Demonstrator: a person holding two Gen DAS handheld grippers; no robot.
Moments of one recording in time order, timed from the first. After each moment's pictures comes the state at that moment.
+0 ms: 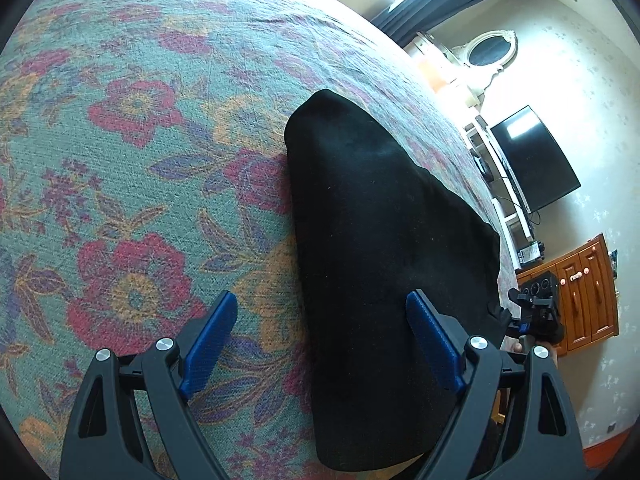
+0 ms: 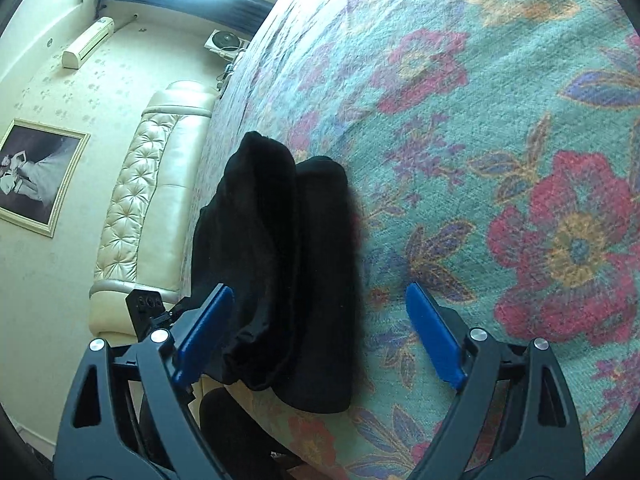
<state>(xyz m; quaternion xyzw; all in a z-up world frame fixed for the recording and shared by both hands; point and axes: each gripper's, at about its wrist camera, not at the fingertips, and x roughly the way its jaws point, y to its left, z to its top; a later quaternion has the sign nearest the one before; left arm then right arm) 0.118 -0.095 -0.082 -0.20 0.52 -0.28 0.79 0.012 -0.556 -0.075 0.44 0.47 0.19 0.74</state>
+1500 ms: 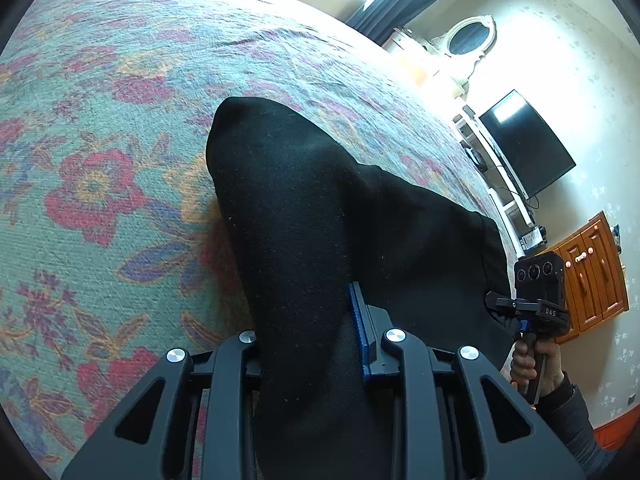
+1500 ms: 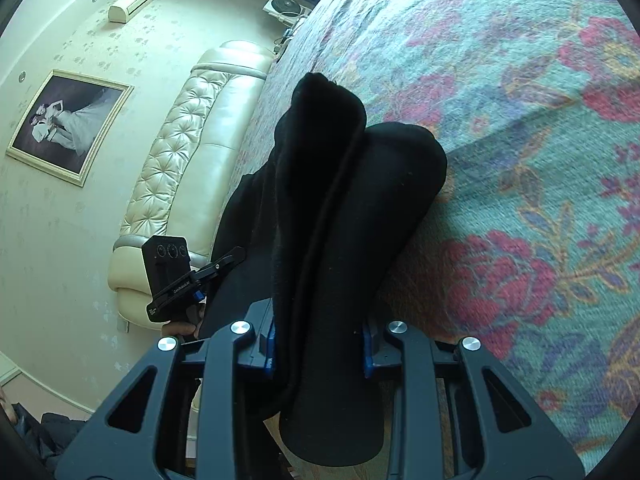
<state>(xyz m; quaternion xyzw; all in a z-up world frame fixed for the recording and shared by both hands) 0.144 -0.088 -0.076 -0.15 0.49 -0.30 0.81 0.083 -0.449 -0.072 0.40 0.46 0.29 0.74</state>
